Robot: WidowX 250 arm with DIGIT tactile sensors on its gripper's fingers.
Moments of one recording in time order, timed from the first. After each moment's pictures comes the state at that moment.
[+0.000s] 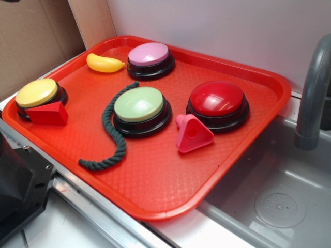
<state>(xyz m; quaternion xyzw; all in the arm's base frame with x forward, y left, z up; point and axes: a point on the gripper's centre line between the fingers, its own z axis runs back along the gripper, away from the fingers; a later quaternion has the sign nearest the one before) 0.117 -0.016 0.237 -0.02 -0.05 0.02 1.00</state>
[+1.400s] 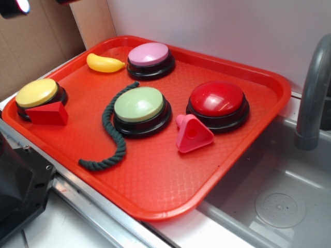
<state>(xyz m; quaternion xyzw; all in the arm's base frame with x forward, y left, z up) 0.194 0.065 0.173 -0.06 -0.02 0.45 0.89</state>
